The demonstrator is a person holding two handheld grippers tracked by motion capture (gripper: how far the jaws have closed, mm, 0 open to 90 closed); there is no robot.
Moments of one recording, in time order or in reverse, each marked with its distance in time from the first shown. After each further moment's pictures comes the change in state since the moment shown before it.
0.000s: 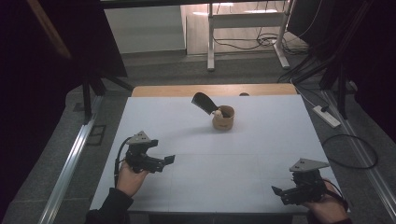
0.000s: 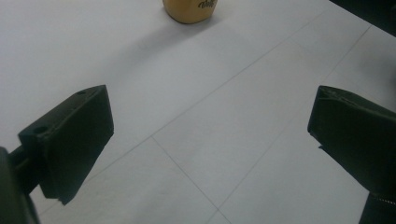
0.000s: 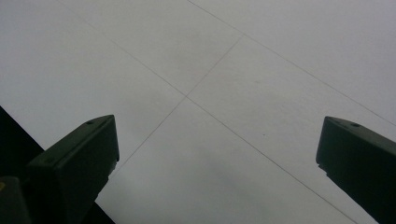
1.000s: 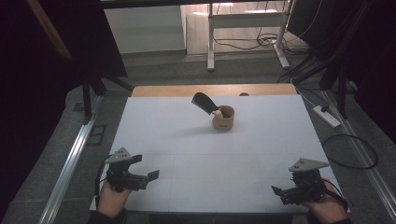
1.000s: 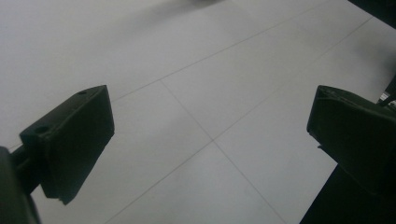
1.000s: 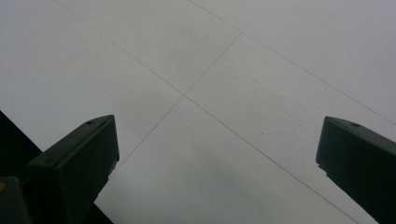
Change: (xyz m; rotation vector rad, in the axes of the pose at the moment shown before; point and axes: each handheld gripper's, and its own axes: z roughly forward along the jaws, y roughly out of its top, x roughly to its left) left arm -0.010 -0.045 -0.045 0.002 0.044 -0.062; right arm 0.000 0.000 0.001 0.009 -0.010 0.004
